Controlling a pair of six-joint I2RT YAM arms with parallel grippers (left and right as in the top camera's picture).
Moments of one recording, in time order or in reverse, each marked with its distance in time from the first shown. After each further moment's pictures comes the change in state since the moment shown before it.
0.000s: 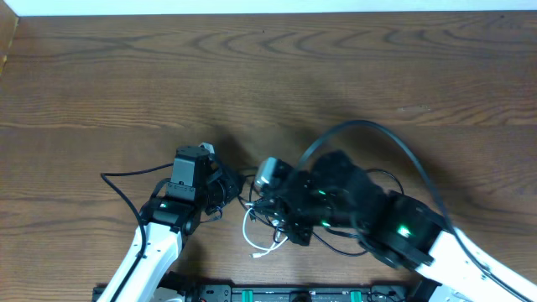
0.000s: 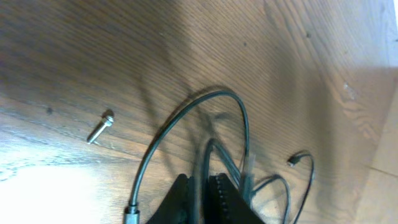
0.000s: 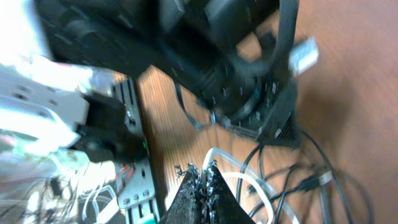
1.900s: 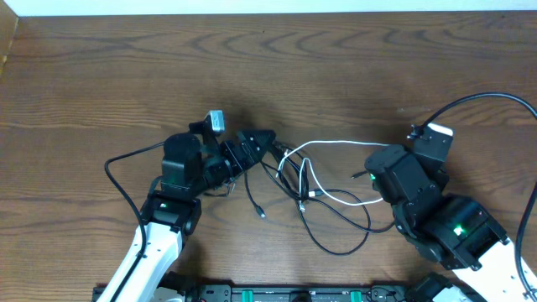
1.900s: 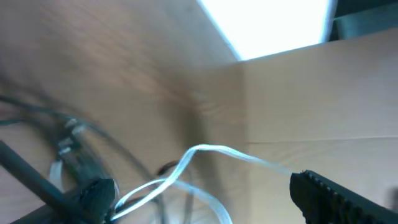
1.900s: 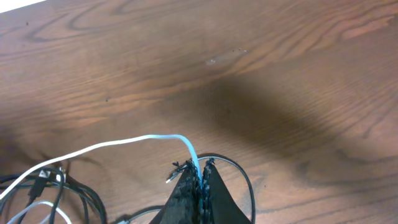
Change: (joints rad) left arm 0.001 0.002 0.000 0.577 0.279 -0.163; right arm -0.271 -0.117 0.000 -0.539 1.052 0.811
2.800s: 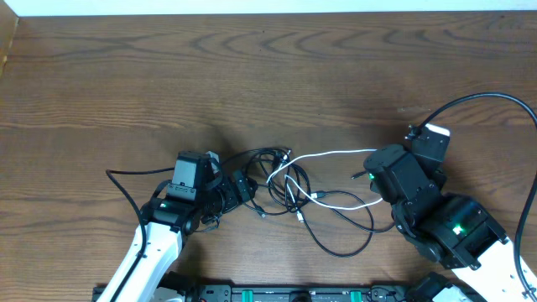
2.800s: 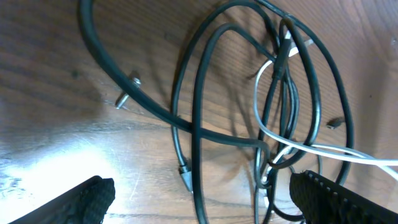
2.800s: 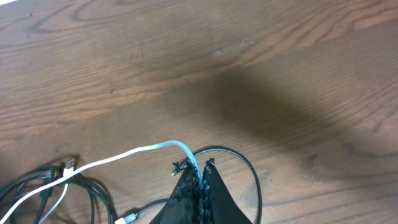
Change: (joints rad) left arm 0.001 0.001 -0.001 -0.706 -0.247 0.317; right arm 0.000 0.002 0.000 -0.003 -0.037 0.006
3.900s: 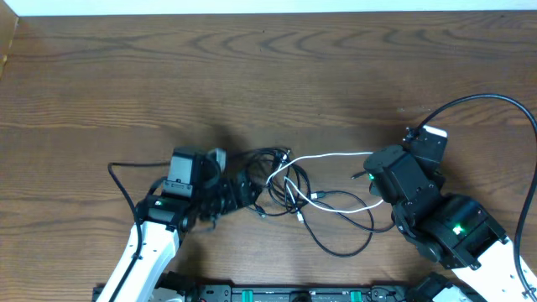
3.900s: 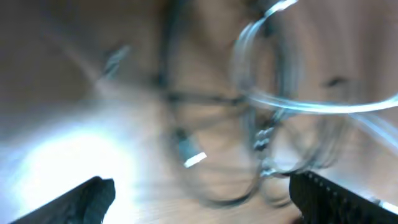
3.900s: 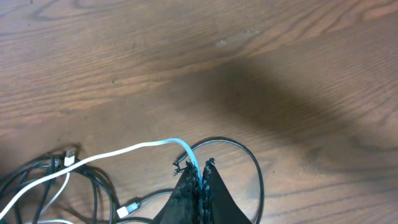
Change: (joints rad) left arm 0.019 -0.014 0.053 -0.169 0.068 0.156; right arm 0.000 0.000 0.000 -0.014 -0.039 0.000
